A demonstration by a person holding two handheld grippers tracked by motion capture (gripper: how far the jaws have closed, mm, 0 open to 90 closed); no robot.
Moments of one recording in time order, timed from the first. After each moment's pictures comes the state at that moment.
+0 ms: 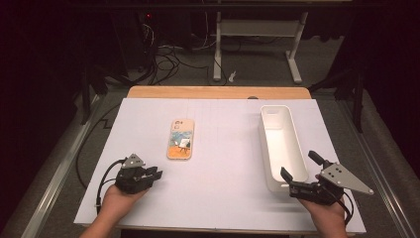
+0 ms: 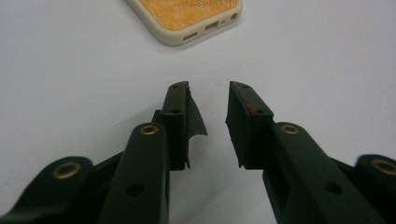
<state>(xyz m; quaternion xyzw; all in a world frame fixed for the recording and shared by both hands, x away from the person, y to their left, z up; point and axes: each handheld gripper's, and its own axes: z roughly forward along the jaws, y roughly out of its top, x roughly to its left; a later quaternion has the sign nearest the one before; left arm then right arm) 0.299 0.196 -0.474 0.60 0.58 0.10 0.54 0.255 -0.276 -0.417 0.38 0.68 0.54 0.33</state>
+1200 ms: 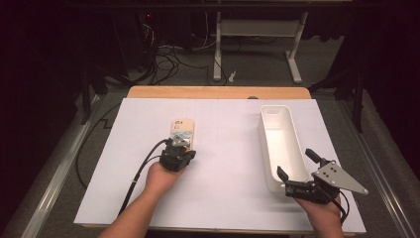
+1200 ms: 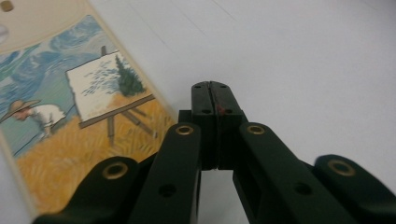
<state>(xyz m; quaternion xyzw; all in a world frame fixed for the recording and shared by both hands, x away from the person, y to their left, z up) 0.365 0.081 -0.478 0.64 0.56 0.12 0.52 0.256 -0.266 -0.414 0.37 0.68 0.53 0.34</state>
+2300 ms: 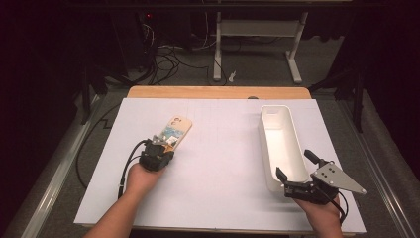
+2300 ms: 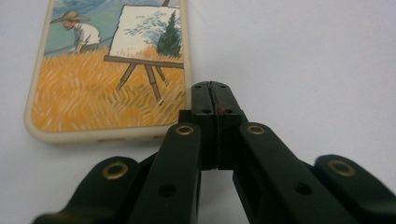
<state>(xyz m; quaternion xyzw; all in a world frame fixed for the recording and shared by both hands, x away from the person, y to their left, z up) 0.371 0.153 -0.486 0.61 0.61 0.16 0.48 0.256 -0.265 -0.417 0.37 0.68 0.53 0.34</state>
